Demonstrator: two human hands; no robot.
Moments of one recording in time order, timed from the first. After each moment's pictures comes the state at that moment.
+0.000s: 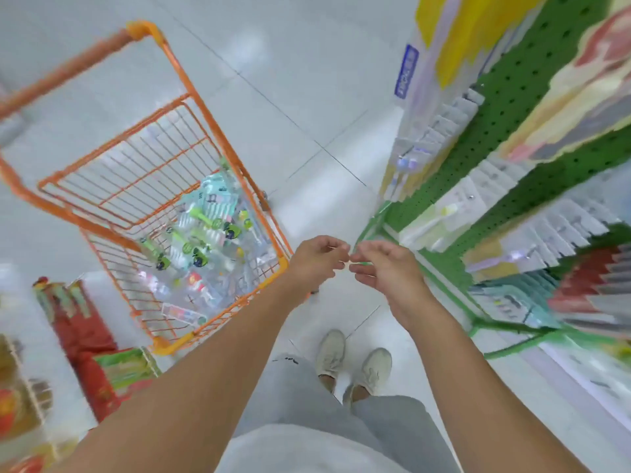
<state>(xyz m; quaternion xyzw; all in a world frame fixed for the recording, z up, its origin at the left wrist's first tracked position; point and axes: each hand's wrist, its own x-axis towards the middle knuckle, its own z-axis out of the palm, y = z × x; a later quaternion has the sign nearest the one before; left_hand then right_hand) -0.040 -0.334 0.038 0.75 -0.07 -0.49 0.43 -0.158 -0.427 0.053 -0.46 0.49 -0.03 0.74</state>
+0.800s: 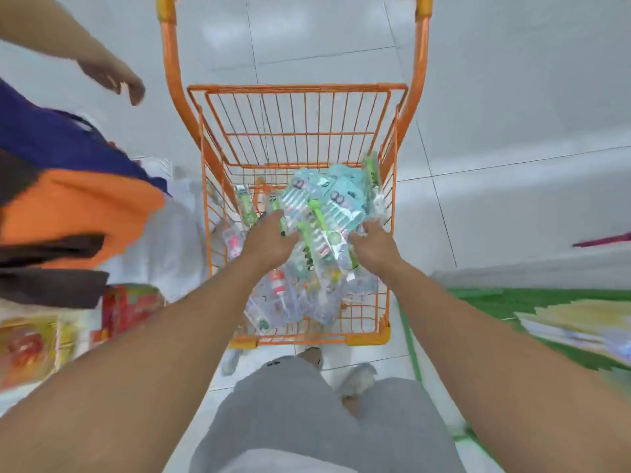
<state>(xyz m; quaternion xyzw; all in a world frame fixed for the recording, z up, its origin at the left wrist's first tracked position) 0.198 -0.132 -0.037 0.90 0.06 -0.31 0.30 0.159 -0.332 -0.050 -0.84 0.27 0.25 0.41</state>
